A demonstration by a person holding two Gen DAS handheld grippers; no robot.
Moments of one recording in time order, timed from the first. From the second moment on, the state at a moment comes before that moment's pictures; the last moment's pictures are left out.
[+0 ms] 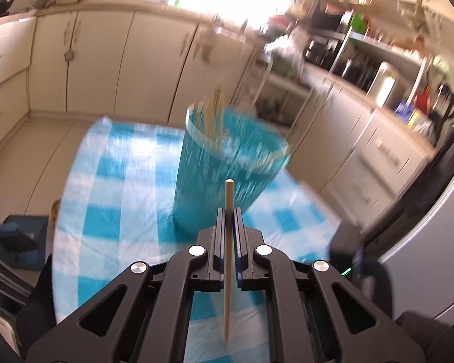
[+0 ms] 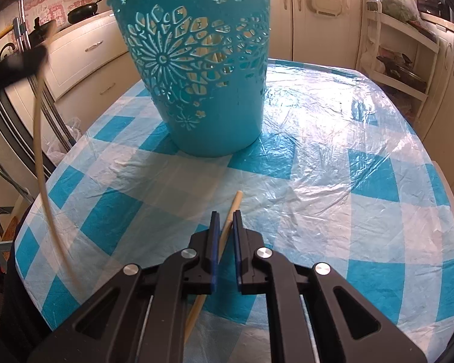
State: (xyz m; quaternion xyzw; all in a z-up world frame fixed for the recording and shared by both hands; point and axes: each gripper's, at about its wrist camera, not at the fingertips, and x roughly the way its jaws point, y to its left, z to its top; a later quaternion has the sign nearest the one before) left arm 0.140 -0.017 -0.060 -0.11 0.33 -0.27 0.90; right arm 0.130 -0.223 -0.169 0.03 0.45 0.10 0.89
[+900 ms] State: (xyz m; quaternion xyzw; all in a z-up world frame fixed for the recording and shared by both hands) left arm 0.186 -0.054 0.066 -0.05 0.20 -0.24 0.95; right arm 0.132 -0.234 -0.169 0.05 0.45 0.11 0.88
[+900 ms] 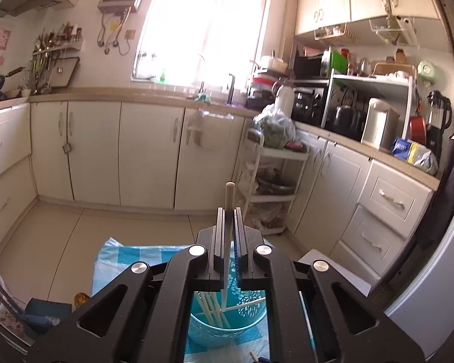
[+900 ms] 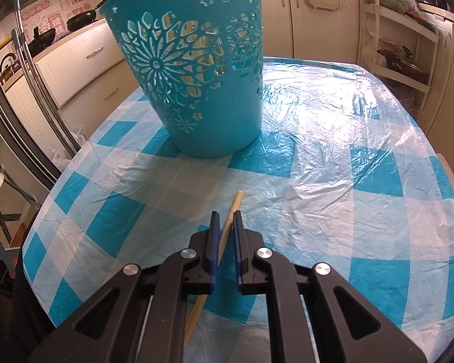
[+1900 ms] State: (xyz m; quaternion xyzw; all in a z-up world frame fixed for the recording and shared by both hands) left arm 0.194 0.017 -0.062 -0.08 0.35 -0.15 0.92; right arm 0.116 -0.266 -0.042 0.18 0.32 0.23 0.90
